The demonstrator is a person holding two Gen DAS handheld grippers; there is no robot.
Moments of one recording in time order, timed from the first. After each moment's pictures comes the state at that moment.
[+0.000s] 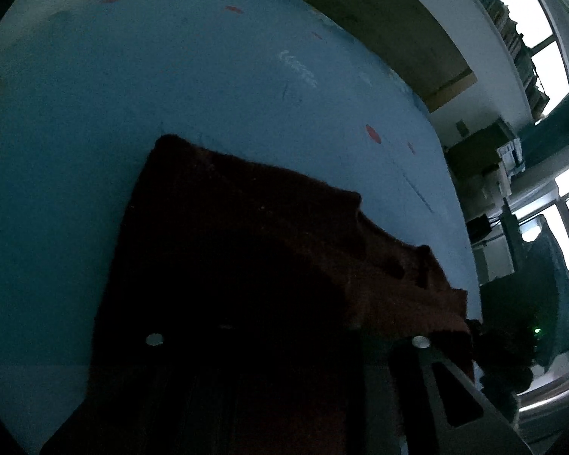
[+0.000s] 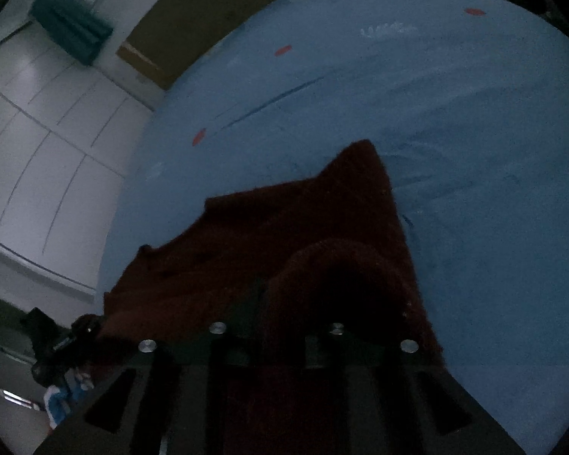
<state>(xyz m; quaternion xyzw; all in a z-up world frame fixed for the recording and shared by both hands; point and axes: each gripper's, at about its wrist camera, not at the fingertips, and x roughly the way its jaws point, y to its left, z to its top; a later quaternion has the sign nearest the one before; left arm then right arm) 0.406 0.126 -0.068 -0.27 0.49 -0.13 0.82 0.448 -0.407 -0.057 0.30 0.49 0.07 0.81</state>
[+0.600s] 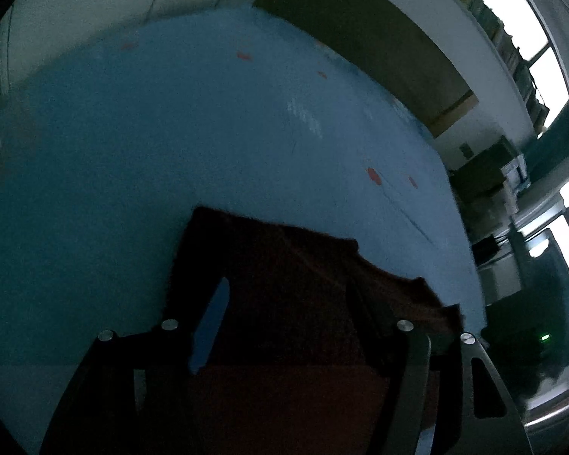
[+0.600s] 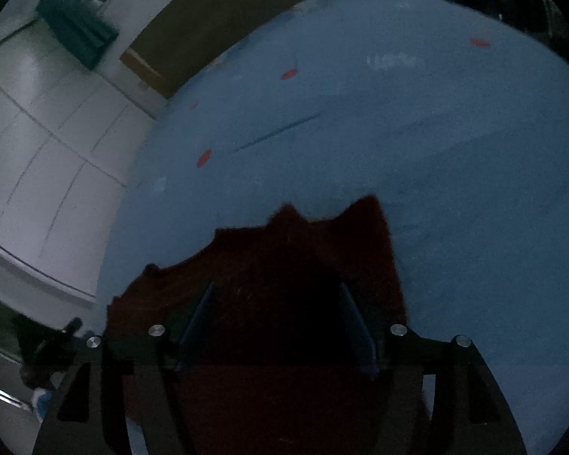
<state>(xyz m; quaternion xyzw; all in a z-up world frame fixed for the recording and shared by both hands) 0.399 0.141 -0.020 -0.25 0.44 -0.09 0.86 0.453 -0.410 -0.016 0.25 0.47 0.06 0.84</state>
